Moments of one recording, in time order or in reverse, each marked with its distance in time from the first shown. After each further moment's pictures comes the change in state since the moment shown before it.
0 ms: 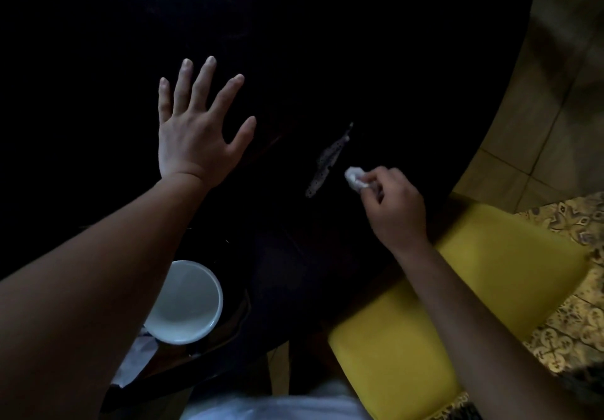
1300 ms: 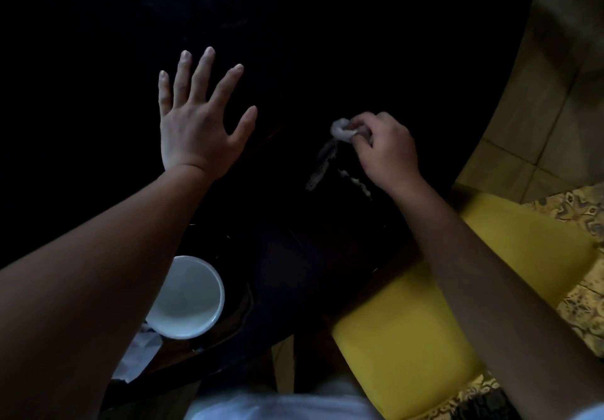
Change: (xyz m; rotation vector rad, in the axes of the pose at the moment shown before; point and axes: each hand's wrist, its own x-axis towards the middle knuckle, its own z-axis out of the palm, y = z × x) left_hand 0.004 0.006 0.002 -0.003 0.001 -0.021; right_hand 0.074 -0.017 0.001 0.019 -0.045 -0.025
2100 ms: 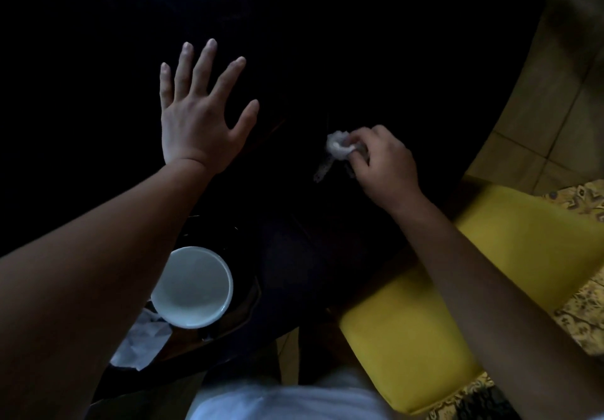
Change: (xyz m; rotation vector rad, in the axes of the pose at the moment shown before) left_hand -0.005 -0.008 -0.003 0.006 -0.007 0.016; right_hand -0.036 -0.011 0.009 -0.013 -0.057 -0.052
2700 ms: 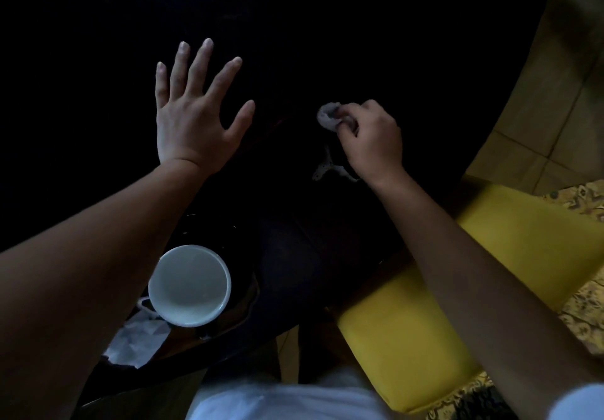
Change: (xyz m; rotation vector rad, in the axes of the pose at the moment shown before) left_hand -0.003 -0.004 0.000 0.003 0.009 0.013; right_hand 0.035 -0.018 0.009 0.053 0.097 0.050
